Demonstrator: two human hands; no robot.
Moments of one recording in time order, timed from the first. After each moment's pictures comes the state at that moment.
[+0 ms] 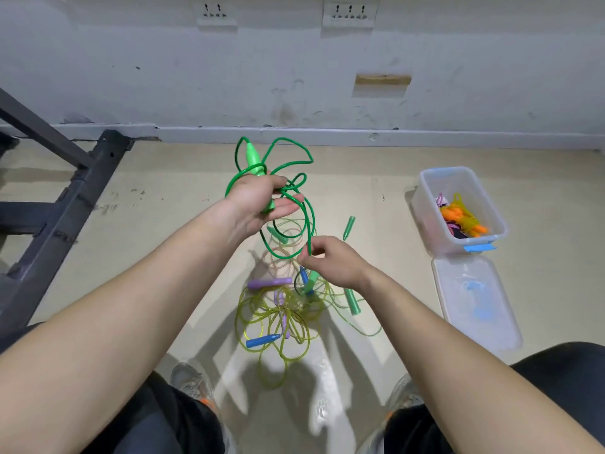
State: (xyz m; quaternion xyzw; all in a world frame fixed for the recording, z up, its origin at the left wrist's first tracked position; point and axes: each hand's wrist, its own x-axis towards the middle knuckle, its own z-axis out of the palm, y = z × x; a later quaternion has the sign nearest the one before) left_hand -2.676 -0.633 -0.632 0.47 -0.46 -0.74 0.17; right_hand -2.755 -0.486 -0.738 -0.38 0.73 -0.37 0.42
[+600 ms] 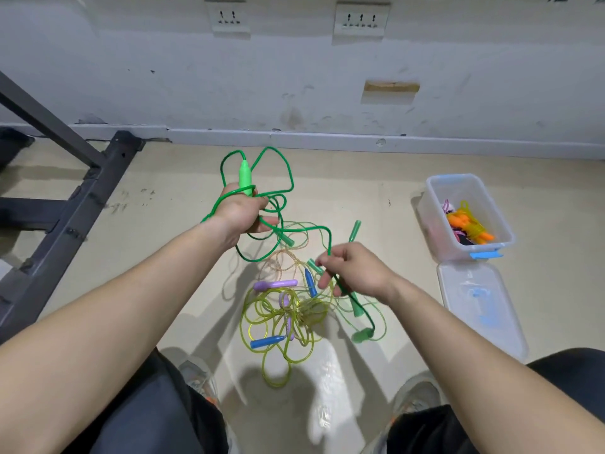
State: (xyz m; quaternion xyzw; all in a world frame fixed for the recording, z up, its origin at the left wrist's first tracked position) left_hand -2.635 -0.658 -0.659 0.51 -0.57 -0.61 0.19; right_hand -2.752 -0.460 -0.701 -0.32 0.73 -0.36 0.49
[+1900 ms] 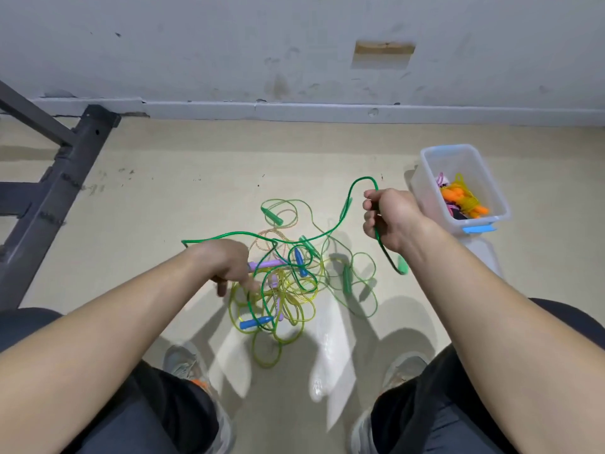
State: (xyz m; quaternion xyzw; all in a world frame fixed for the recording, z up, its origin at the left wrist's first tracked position) left_hand -2.611 -0.624 -0.711 0.34 -0.79 -0.17 -0.48; right_hand -2.819 -0.465 -0.686 0.11 0.67 -0.60 0.42
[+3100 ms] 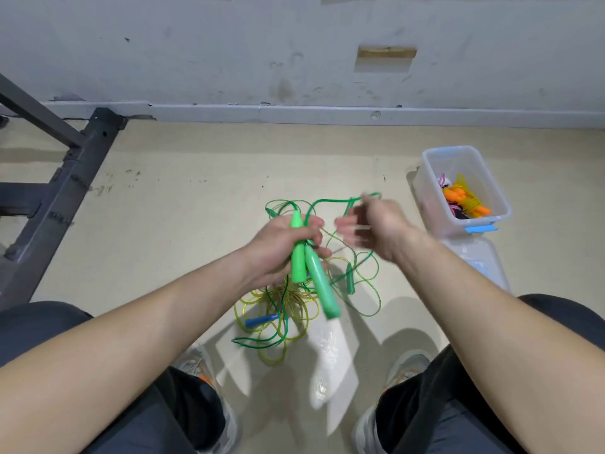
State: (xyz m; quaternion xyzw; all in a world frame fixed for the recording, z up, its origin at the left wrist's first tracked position) left_hand -2.630 -0.556 -0.679 0.33 -0.46 -0.82 0.02; right_hand -2.790 -0.466 -0.692 0.01 0.72 -0.53 0.46
